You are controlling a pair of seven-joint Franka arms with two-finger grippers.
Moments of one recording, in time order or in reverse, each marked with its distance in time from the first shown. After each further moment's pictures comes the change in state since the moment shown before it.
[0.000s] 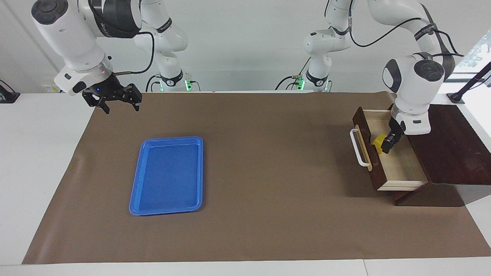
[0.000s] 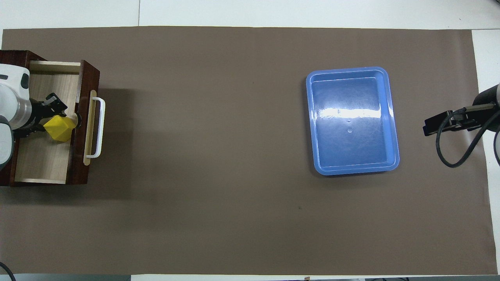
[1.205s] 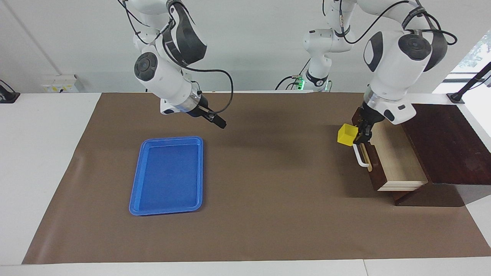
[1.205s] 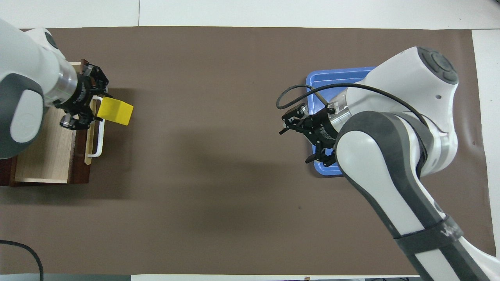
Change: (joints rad) left arm -0.274 0.057 -0.030 0.322 -0.167 -0.350 -0.798; right arm 0.340 0.149 0.015 -0.130 0.547 0.279 1.114
